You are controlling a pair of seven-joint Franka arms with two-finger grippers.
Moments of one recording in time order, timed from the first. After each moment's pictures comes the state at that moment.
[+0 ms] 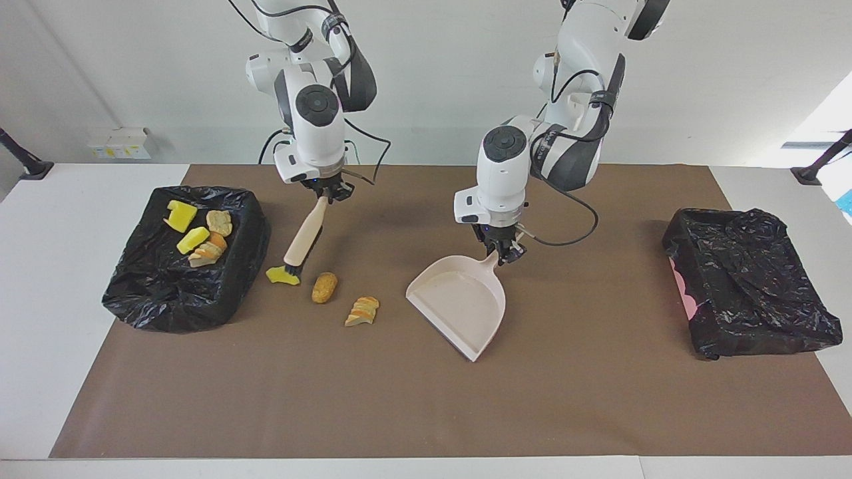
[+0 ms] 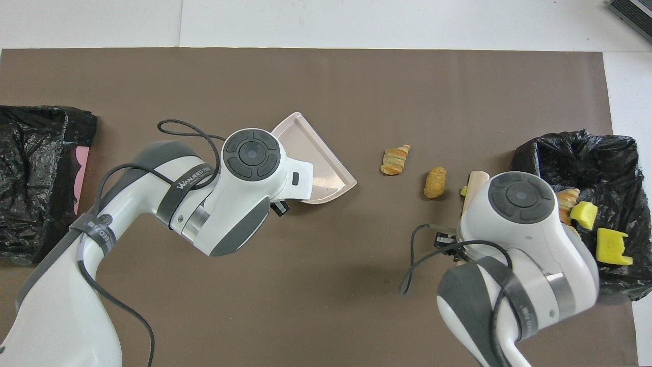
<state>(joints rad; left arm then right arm) -0.14 0.32 -0.48 -1.79 0.25 2.01 0.29 0.20 -0.11 0.08 -2.18 -0.09 1.77 0.65</state>
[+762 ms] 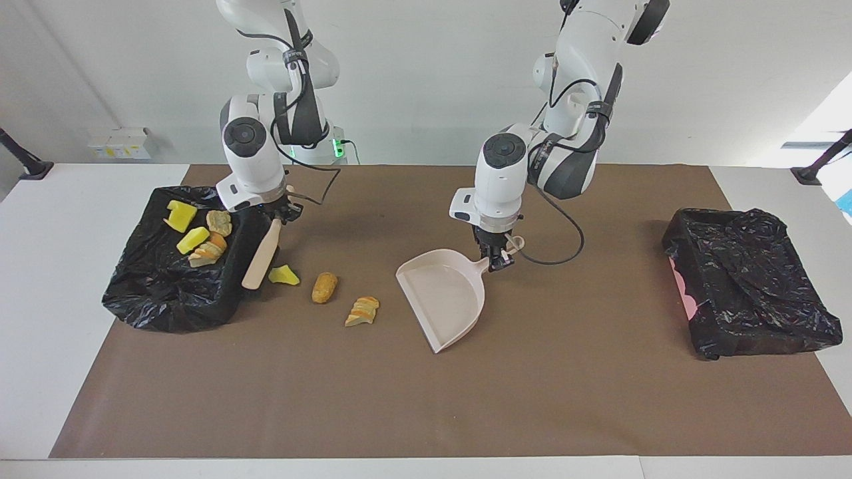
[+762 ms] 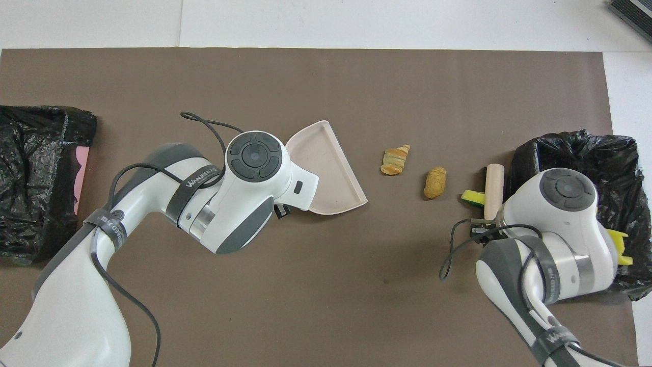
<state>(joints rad) -0.15 0.35 -0.49 -1.80 0.25 2.08 0.47 0.02 -0.01 0.10 -2.30 -0.14 2.04 0.37</state>
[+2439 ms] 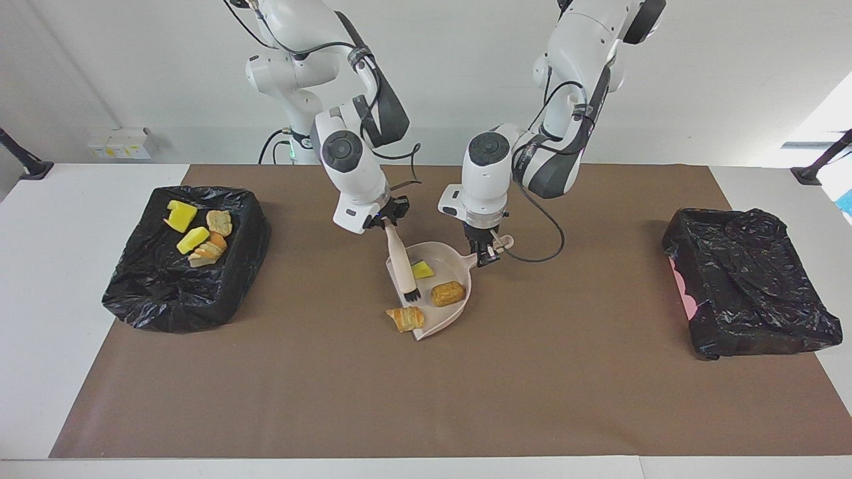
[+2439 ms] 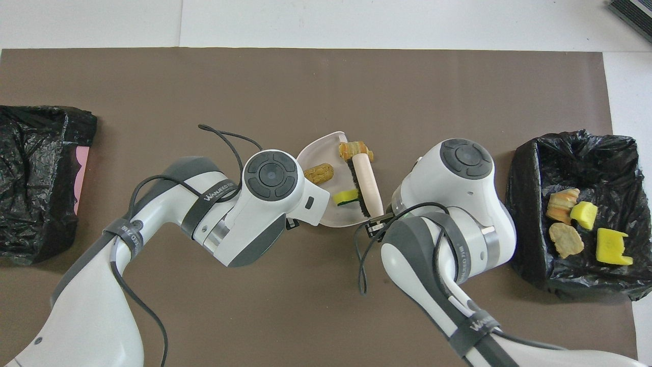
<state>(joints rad) -0.18 0.34 -0.49 -1.85 0.25 2.13 0.47 0.26 0.15 0.13 -1.99 0.21 1.93 0.04</state>
